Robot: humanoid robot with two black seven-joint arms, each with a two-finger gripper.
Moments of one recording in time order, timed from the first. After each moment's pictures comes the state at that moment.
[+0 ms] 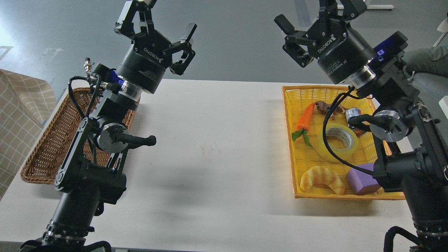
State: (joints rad) left arm -0.39 -0.04 -1.49 -1.44 0.75 -0.39 -0.07; right arm 0.57 -0.05 1.38 1.44 -0.89 0.47 -0.03
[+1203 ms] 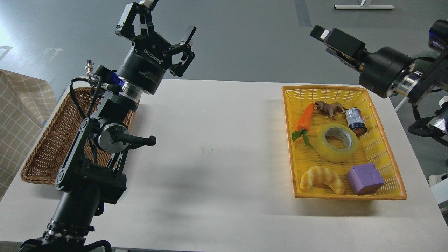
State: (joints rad) left arm -0.39 -0.03 -1.49 -1.43 0.75 -0.40 -0.07; right arm 0.56 -0.52 1.24 1.55 -1.53 0.47 -0.05
